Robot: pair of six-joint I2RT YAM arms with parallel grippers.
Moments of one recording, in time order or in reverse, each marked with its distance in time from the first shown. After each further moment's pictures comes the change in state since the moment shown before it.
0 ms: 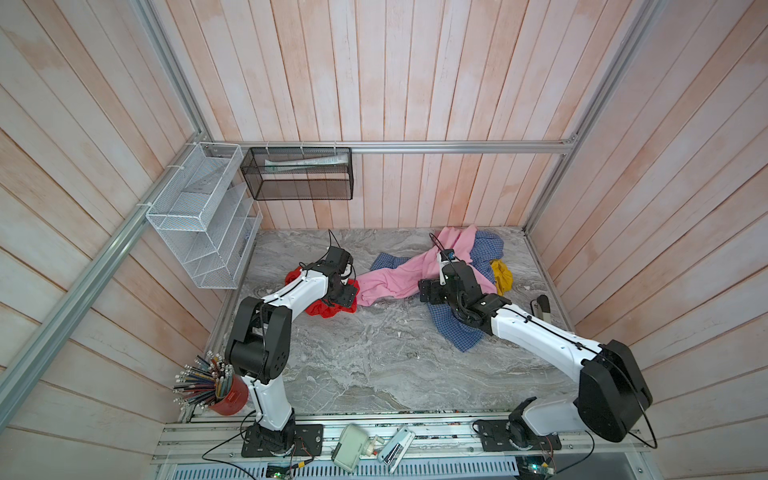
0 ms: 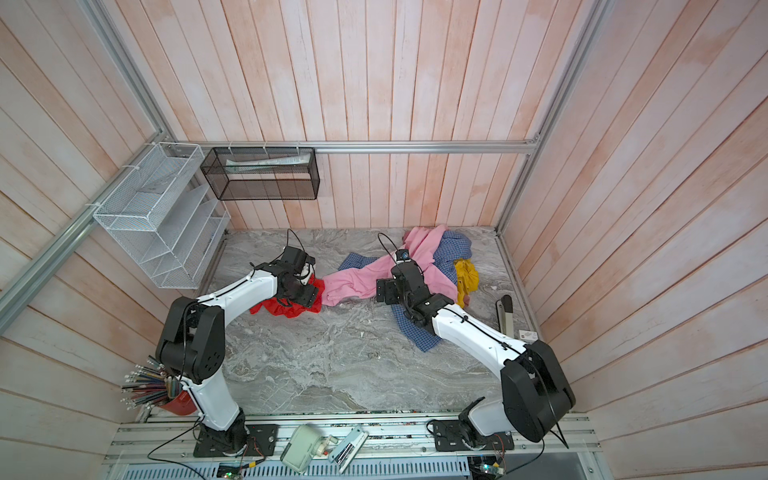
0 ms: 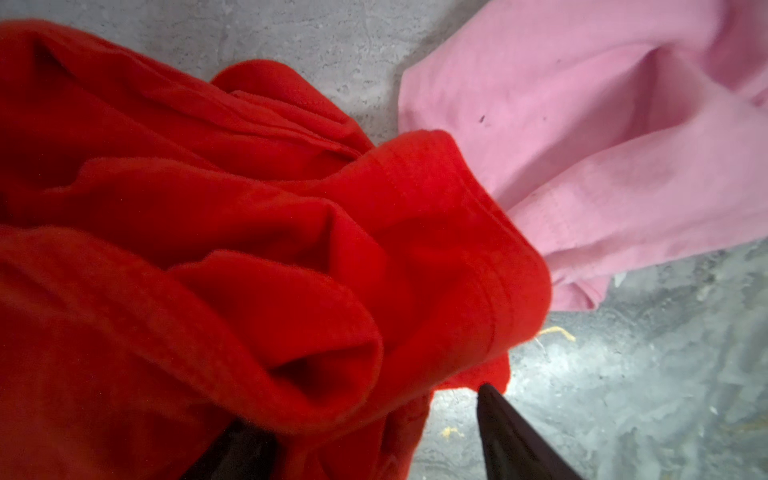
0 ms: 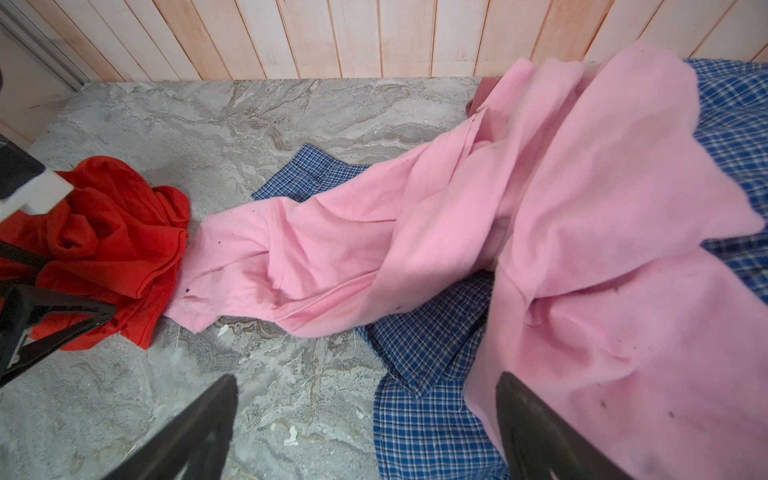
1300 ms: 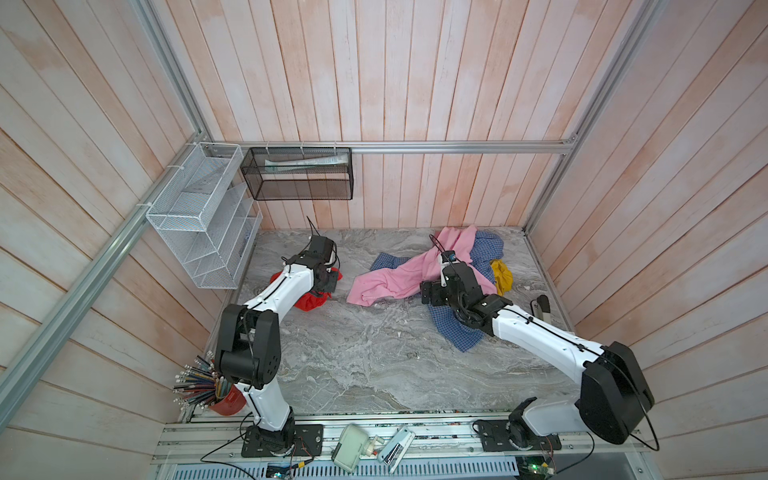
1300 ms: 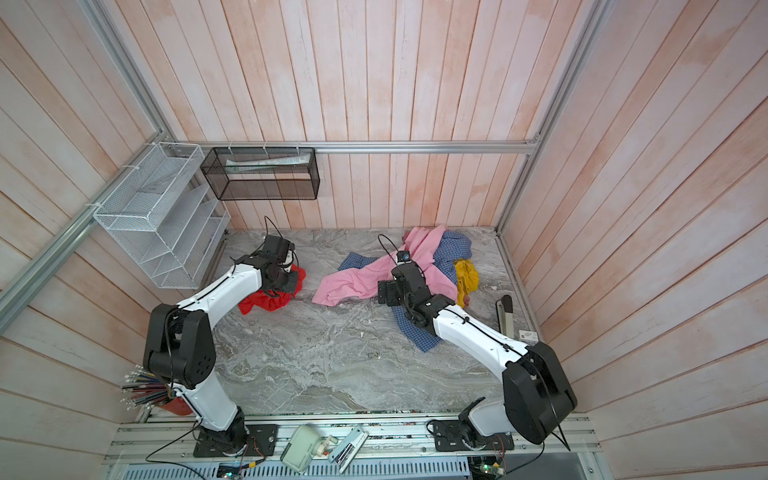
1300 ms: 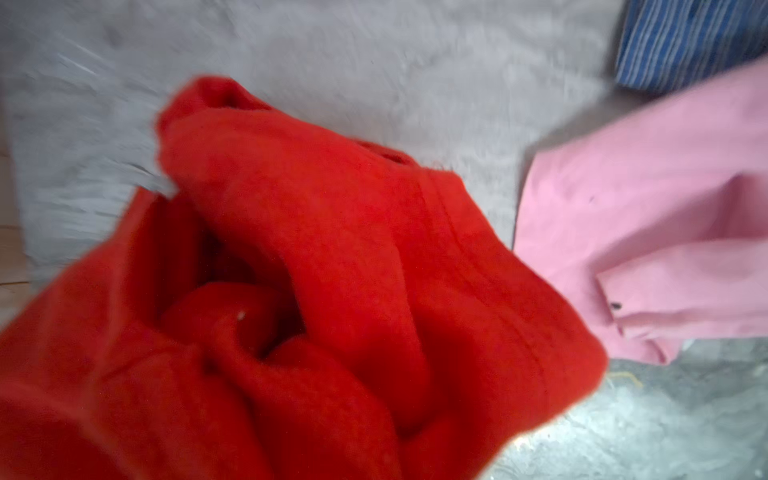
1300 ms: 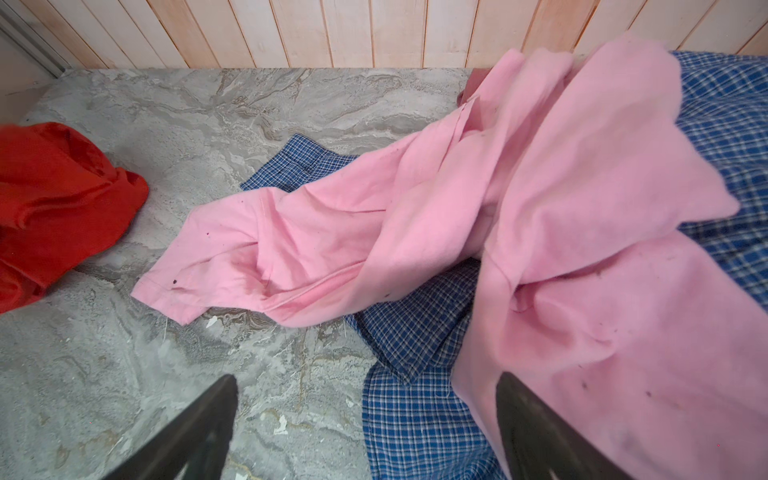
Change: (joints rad) left arm 0.129 -0.077 0.119 -0.038 -0.087 -0.043; right arm 0.000 -0.013 -0.005 -0.029 0.015 -0.005
